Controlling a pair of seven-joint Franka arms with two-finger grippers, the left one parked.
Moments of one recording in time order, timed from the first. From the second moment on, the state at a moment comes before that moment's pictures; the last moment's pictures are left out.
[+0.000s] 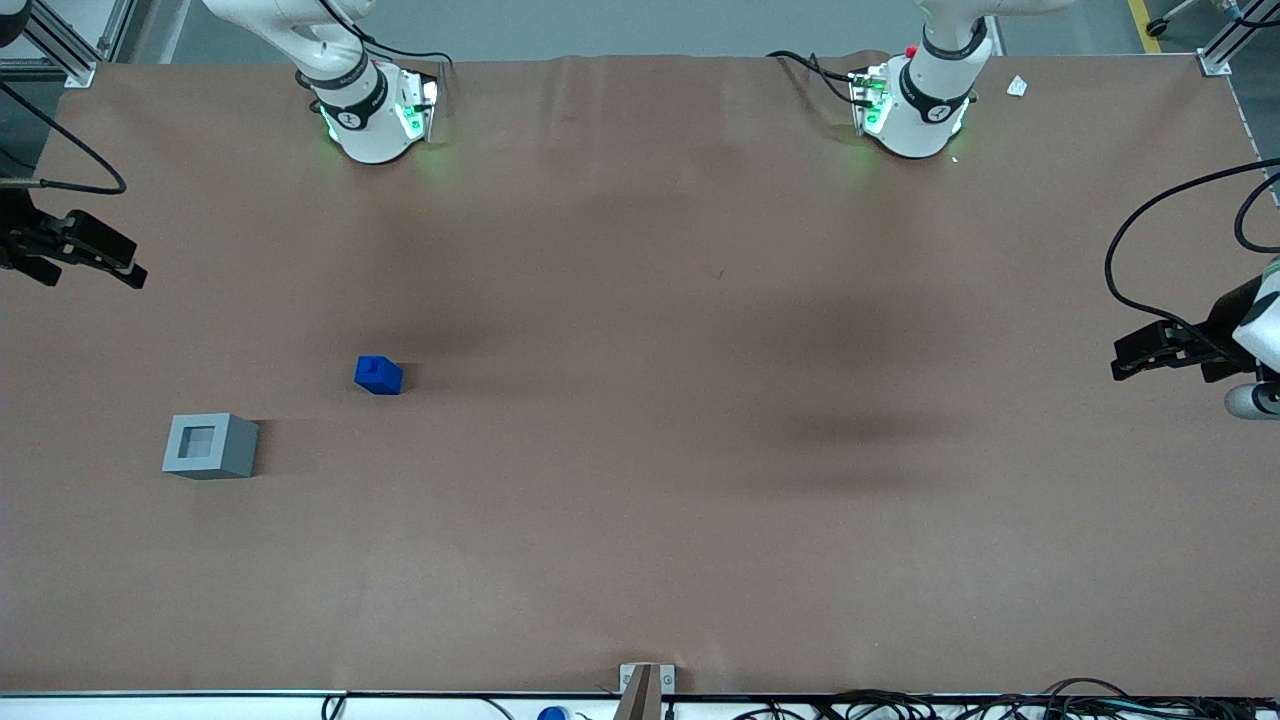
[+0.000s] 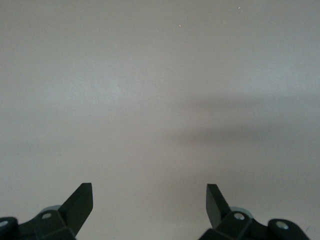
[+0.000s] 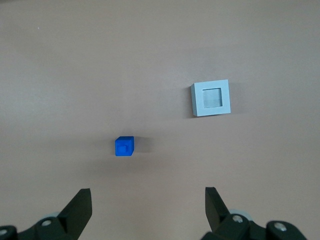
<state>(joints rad) 0.01 -0.05 -0.08 -1.64 0.02 1.65 -0.01</state>
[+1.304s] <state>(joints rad) 0.10 0.16 -0.06 -1.87 0.03 2.01 0.00</state>
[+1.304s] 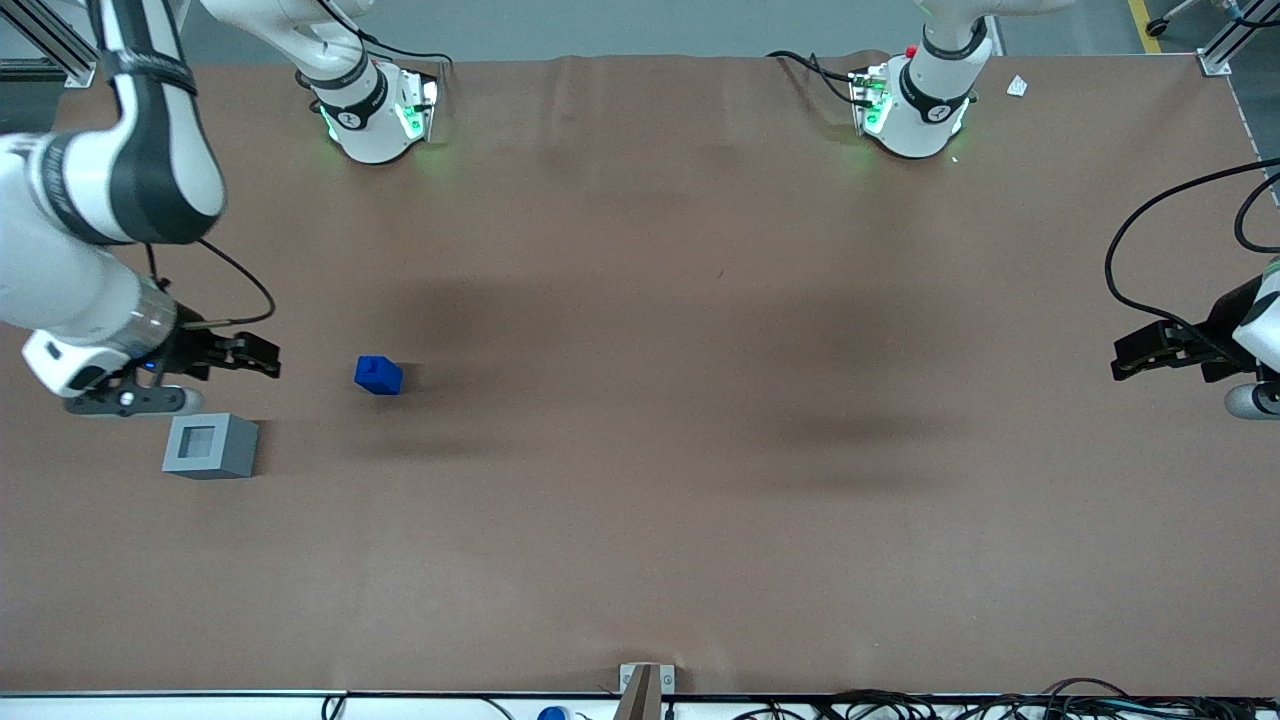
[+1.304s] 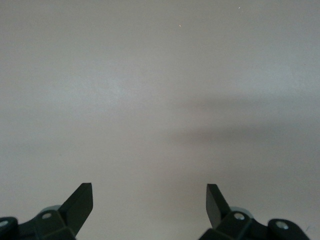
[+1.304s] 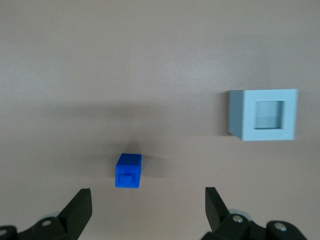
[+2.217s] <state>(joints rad) 0.24 0.24 -0.07 -2.21 0.04 2.44 0.18</state>
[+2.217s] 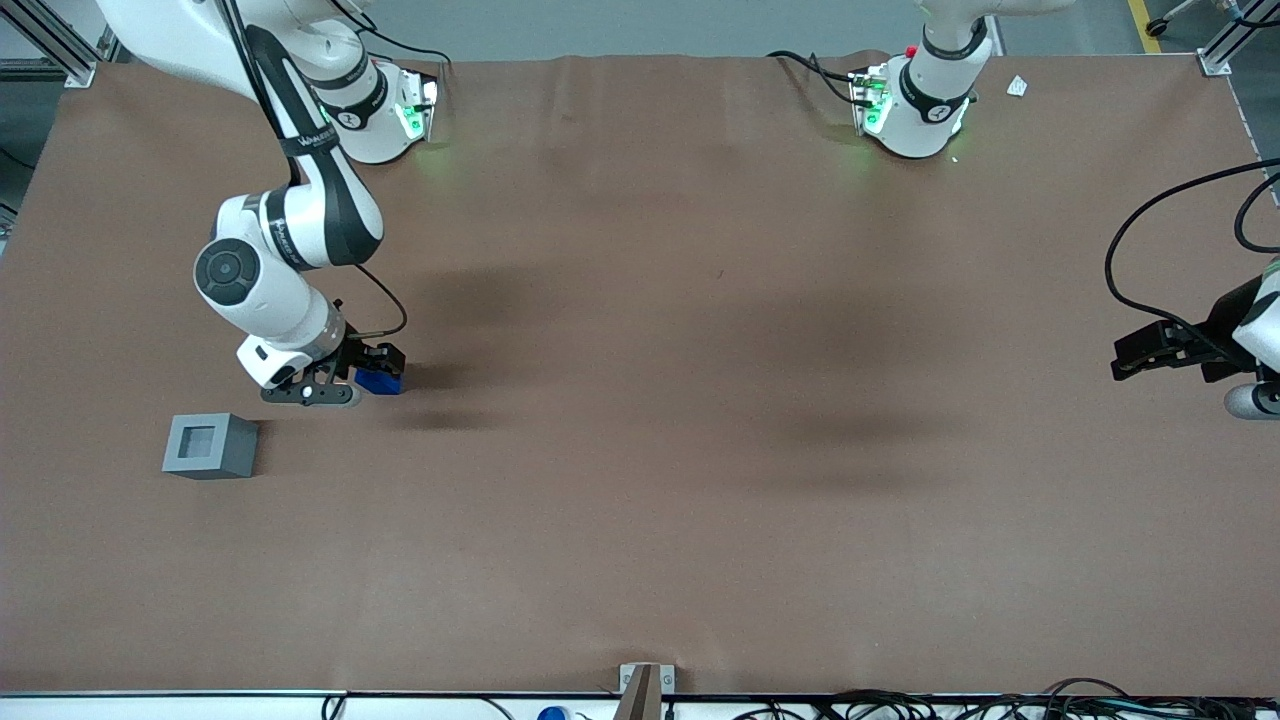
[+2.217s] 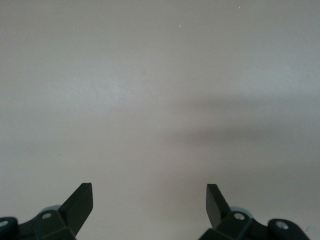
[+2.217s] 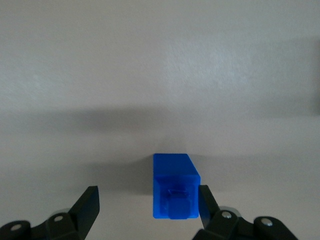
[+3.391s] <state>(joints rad) 0.24 0.34 -0.08 -2.22 0.02 2.46 0.17</state>
